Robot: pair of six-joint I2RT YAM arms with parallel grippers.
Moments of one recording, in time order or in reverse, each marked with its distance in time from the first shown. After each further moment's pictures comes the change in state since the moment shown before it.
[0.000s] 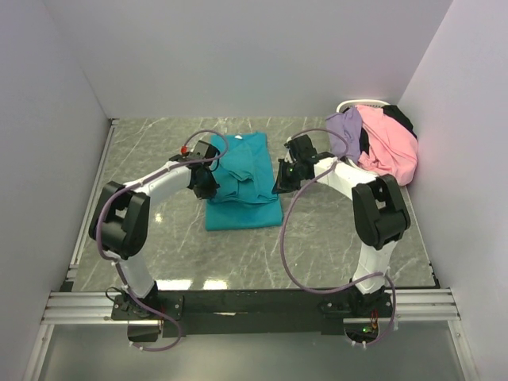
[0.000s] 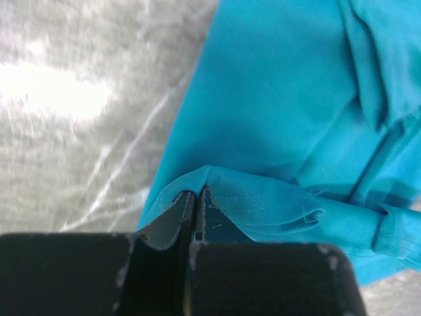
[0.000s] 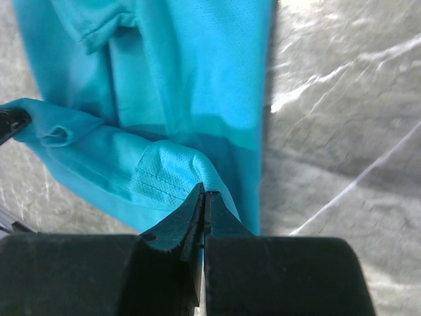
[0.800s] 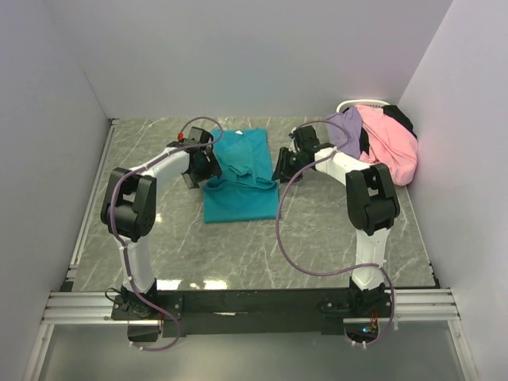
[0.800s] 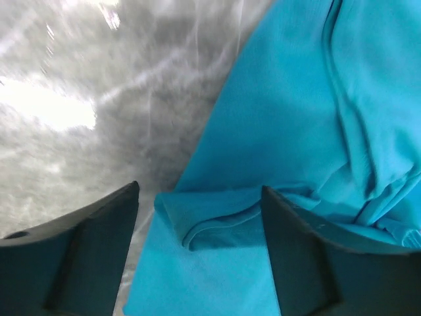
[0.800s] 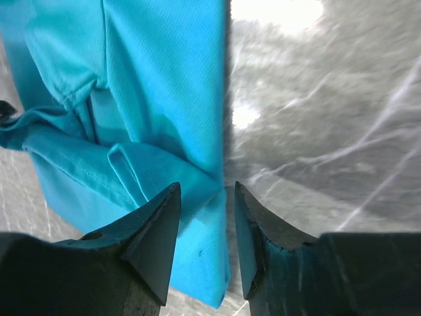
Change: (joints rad) left arm 0.105 0.190 0.191 0.022 0.029 0.092; right arm -0.081 0.187 0.174 0.015 -0.032 -0.031
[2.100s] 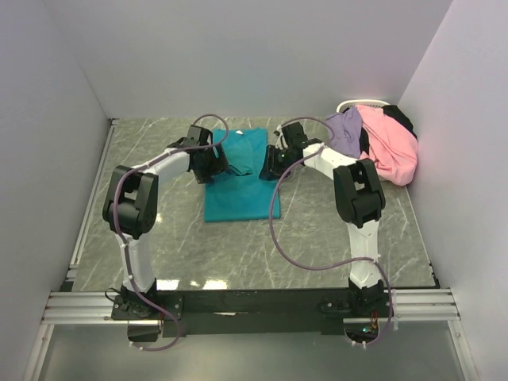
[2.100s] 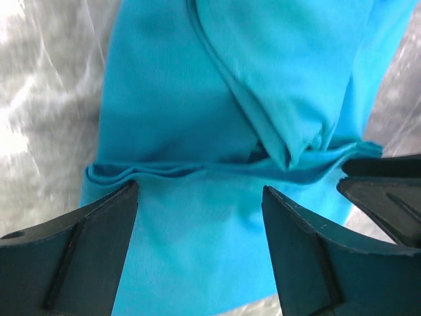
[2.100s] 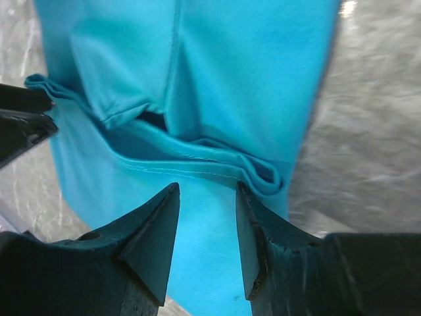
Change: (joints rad) left arm 0.016 0.022 -0.006 0.172 0.275 0.091; right arm 0.043 0.135 0.164 -0.009 -0.099 -0.040
